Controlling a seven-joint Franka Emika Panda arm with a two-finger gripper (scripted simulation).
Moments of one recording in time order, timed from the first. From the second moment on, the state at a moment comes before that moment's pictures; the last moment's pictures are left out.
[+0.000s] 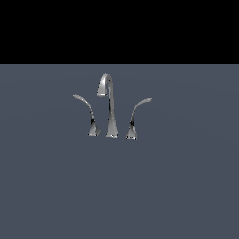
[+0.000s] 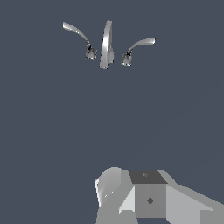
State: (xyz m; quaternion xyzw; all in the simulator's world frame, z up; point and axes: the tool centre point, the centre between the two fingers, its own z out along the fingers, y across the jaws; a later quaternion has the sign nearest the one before) arm -0.255 0.011 0.473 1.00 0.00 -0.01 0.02
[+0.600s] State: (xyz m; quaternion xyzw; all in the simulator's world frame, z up) arm -0.245 0.017 0.462 1.00 -0.02 -0.01 0.02
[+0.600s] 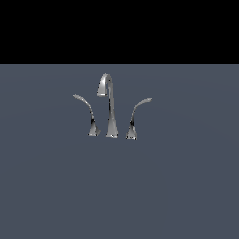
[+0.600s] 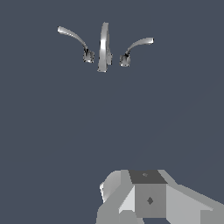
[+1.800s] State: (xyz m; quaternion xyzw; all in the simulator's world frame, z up) arm -0.134 0.043 0.364 0.96 -0.29 -0.01 0.01
